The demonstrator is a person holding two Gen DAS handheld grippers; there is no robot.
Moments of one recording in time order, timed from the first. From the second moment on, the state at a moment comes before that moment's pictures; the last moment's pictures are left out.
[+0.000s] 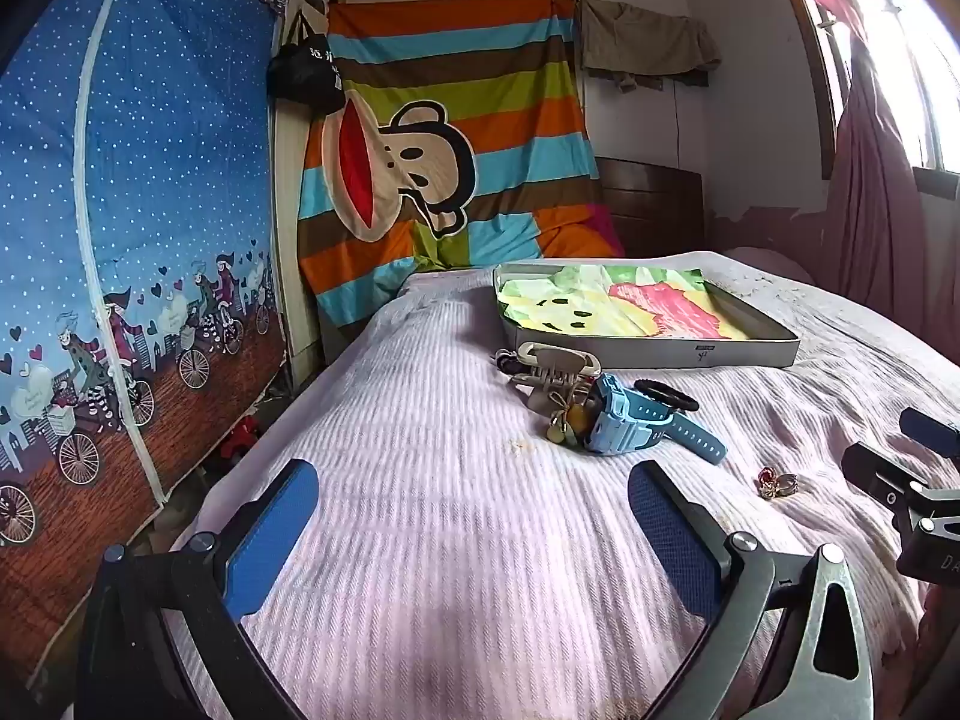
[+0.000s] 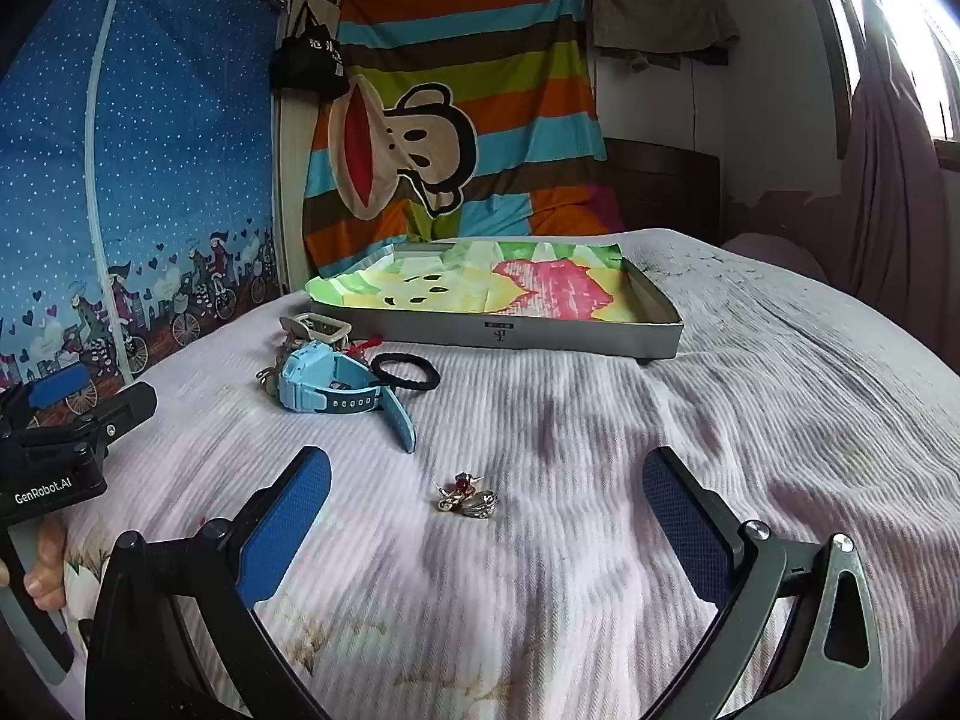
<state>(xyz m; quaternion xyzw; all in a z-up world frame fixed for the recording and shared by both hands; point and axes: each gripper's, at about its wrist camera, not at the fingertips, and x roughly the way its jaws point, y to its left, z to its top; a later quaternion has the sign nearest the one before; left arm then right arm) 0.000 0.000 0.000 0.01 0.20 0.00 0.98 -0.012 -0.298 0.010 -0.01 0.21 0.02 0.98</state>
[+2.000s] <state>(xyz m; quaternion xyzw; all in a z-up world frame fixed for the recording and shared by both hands) 0.000 0.000 0.000 0.00 0.20 0.00 0.98 -0.011 -0.296 0.008 -0.01 0.21 0.02 0.98</state>
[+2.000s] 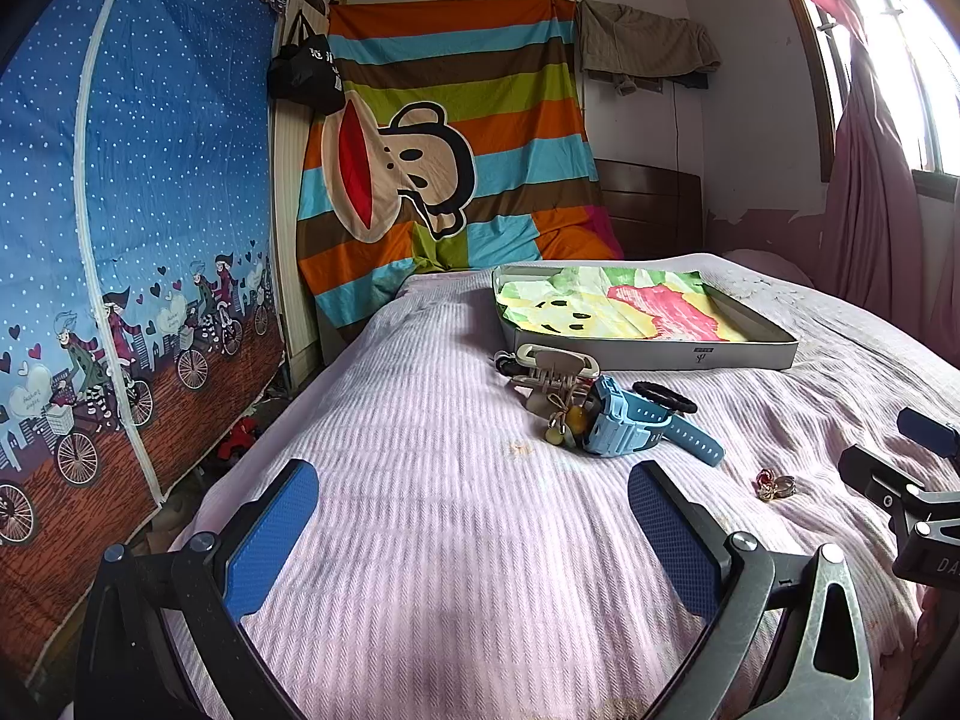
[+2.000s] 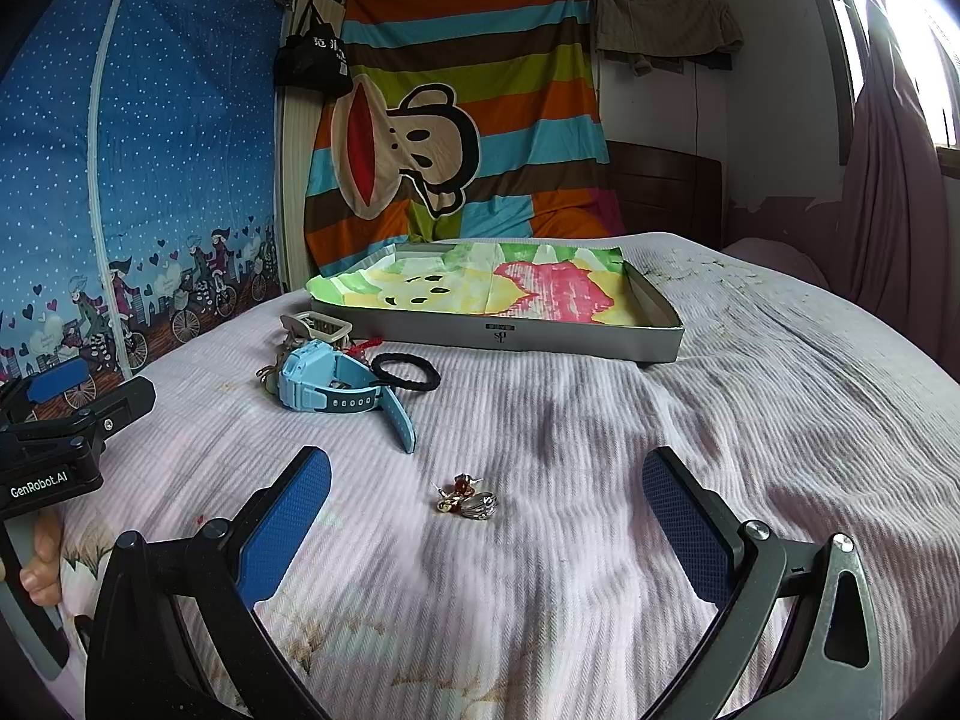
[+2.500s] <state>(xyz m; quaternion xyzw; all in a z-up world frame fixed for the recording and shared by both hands) 0.000 0.000 0.000 0.00 0.20 0.00 0.98 -0.011 -0.297 0.009 -0.01 0.21 0.02 0.98</state>
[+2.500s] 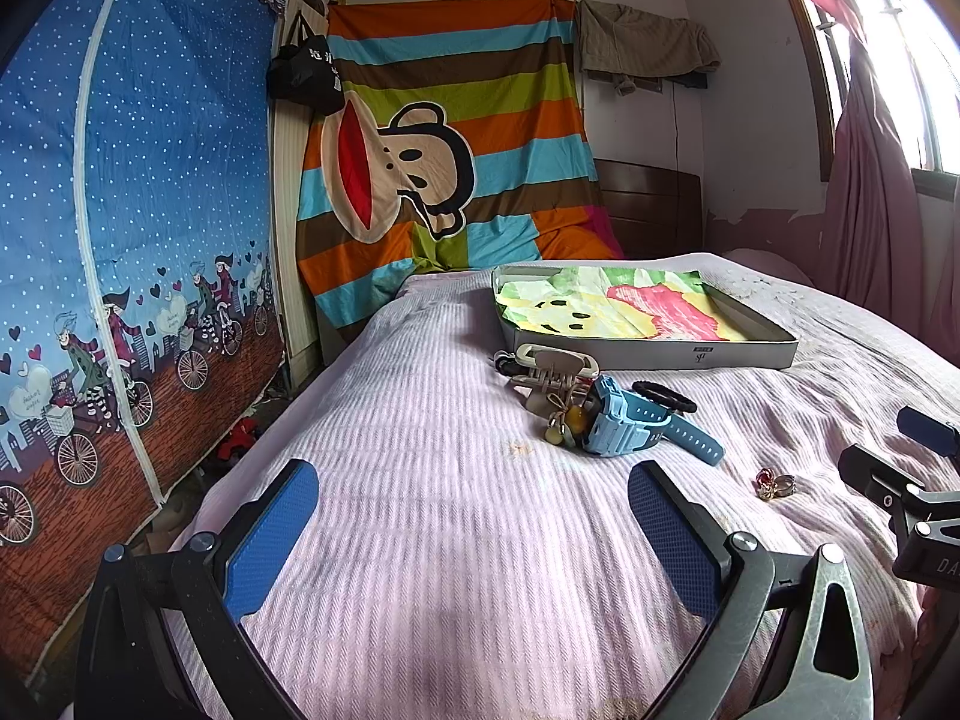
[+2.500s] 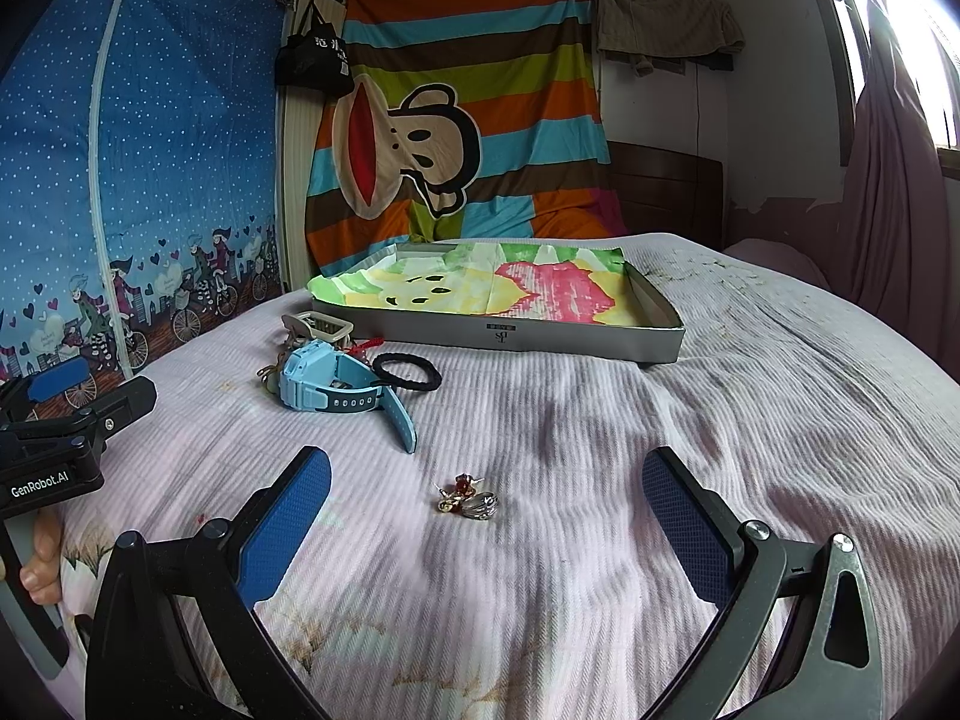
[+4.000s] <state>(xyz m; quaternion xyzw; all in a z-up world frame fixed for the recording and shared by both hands) 0.024 -0.012 0.004 -0.01 0.23 -0.04 0.97 0.004 -0.305 0.007 -0.03 0.22 0.07 0.97</state>
